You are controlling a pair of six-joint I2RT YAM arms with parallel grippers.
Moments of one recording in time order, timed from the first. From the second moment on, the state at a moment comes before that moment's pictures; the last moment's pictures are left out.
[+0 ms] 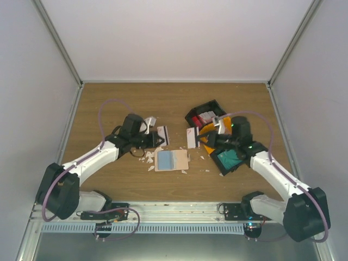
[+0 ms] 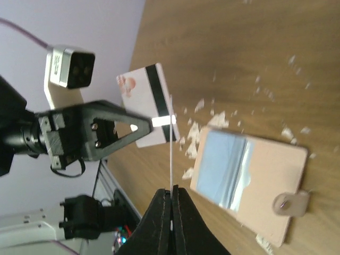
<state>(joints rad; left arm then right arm) -0.48 1.33 0.81 -0.19 0.50 -0.61 0.29 1.10 0.68 -0.15 -0.77 0.68</state>
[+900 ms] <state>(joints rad) -0.45 1.34 0.62 -0.41 0.44 -0.53 0.67 1.49 0.49 0.37 -0.54 0.90</state>
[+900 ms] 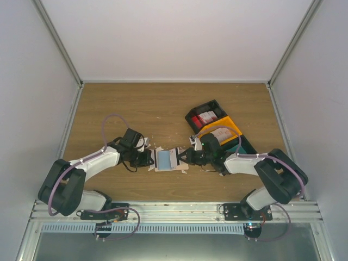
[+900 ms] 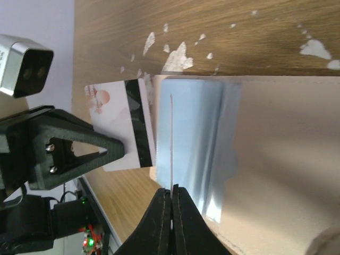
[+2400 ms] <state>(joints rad) -0.44 1.36 0.60 -0.36 0.49 -0.53 0.74 1.76 0.55 0.57 -0.51 0.99</state>
